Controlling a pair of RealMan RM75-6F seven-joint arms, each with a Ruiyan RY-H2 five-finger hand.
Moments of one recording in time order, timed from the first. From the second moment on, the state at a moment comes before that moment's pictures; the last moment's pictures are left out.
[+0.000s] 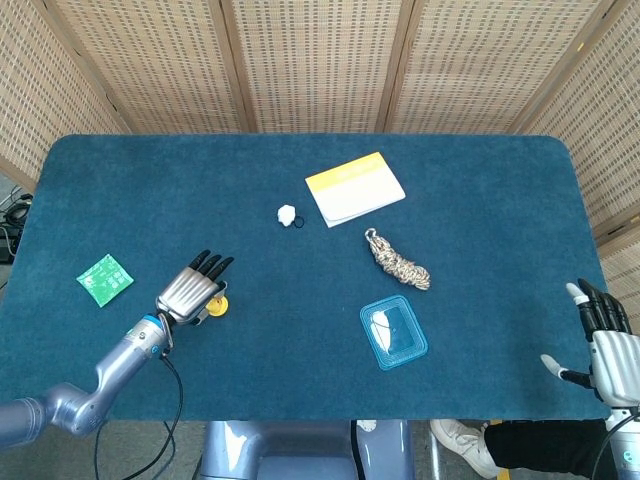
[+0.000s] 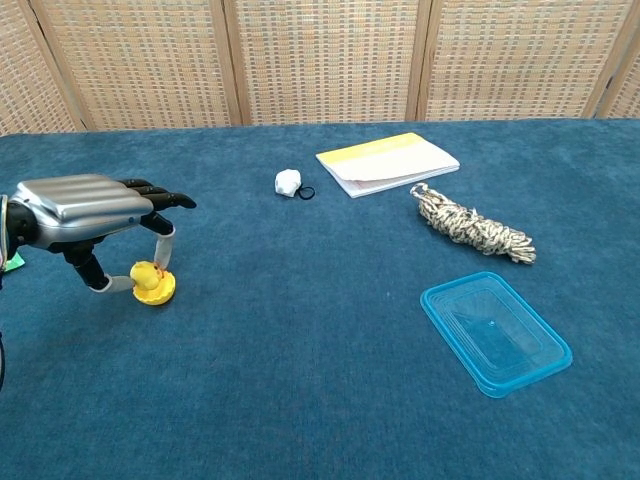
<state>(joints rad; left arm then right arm) -0.74 -1.40 -0.02 -1.50 1.20 0.85 0.51 0.05 -1.09 0.08 -1.62 -1.49 1.50 0.11</state>
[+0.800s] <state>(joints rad) -0.72 -1.34 -0.04 -1.63 1.15 0.93 0.50 0.05 -1.09 0.08 -1.62 -1.48 1.49 0.11</state>
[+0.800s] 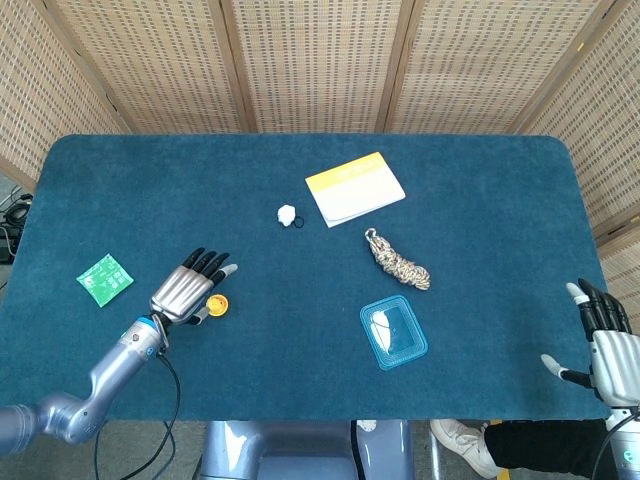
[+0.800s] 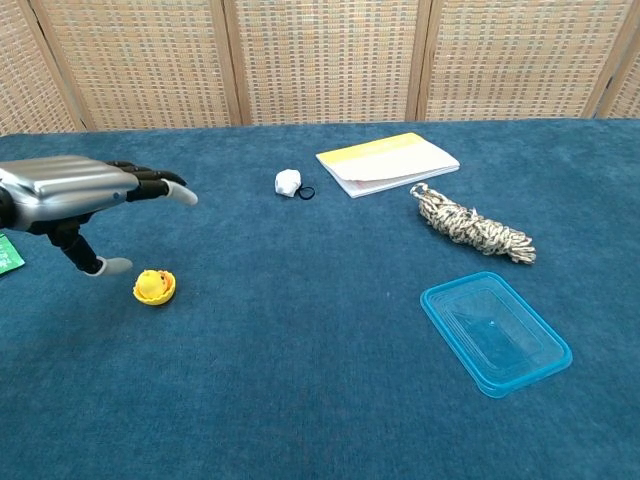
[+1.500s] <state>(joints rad) -0.22 -1.23 0.15 -1.80 1.41 1.62 0.54 0.06 -1.16 0.06 -1.60 -1.55 1.53 -0.01</state>
